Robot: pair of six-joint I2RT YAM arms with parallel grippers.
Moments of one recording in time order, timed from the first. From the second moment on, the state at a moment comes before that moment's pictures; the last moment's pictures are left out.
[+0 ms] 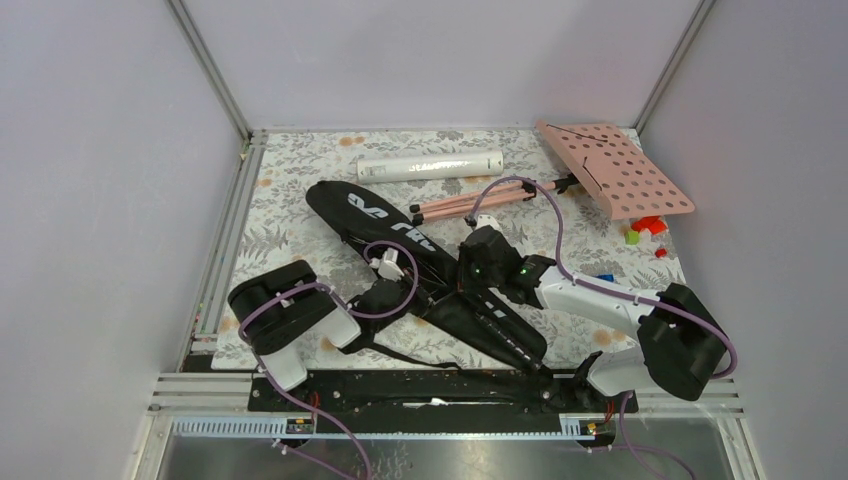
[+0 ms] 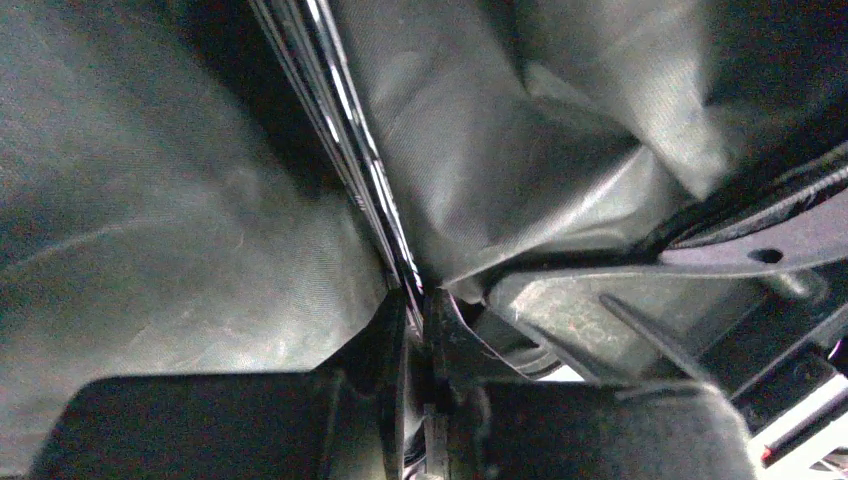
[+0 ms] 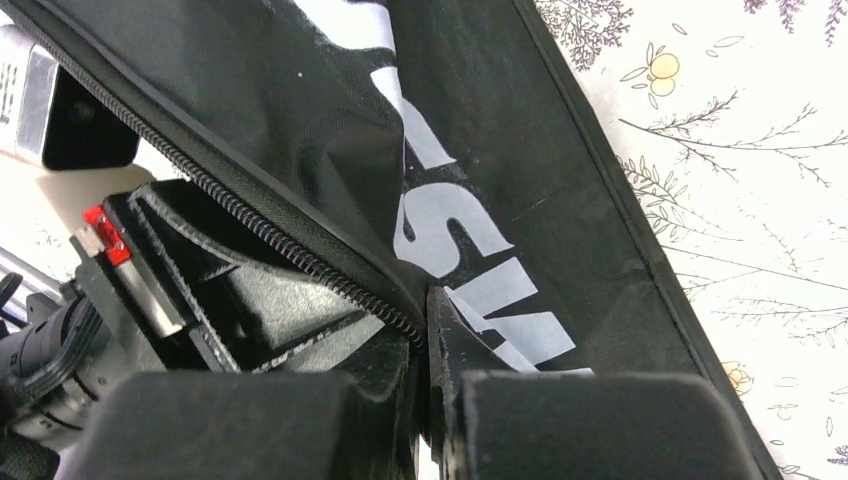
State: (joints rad) left arm -0.94 1.71 0.30 1.12 -0.11 -1.41; right arm 0.83 1.38 0.79 -0.18 0.07 0.70
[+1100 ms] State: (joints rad) left arm -0.81 1.55 0.39 0.83 0.02 -1.31; right arm 0.86 1.23 0.87 -0.40 0.24 0.44
